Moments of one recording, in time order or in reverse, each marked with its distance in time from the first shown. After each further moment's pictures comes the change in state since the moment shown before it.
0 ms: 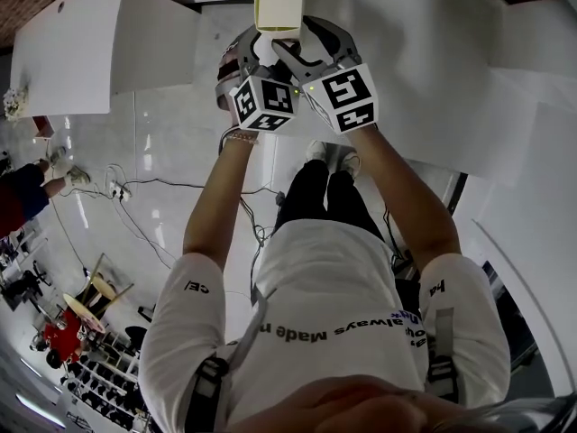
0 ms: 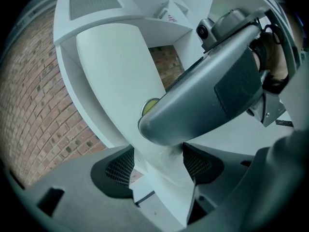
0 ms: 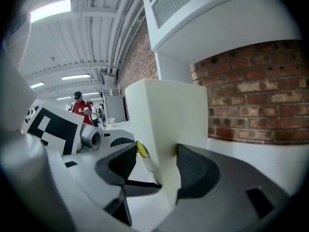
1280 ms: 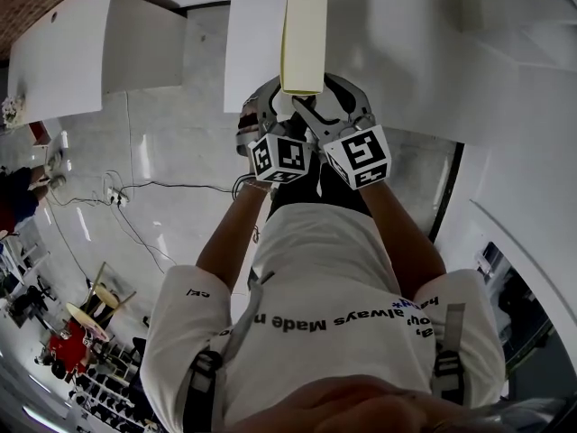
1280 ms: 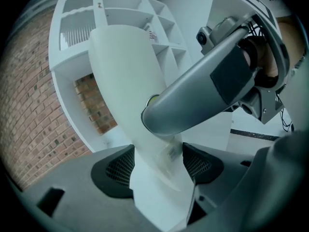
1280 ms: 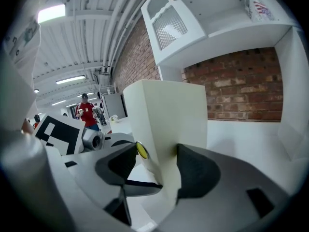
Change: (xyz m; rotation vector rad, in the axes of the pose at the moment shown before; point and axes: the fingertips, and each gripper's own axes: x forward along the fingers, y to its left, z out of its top) left arm -0.114 -0.169 0.044 -0.056 -0.045 -0.137; right arm -0.189 0.055 -0.051 0.098 0.080 -0.048
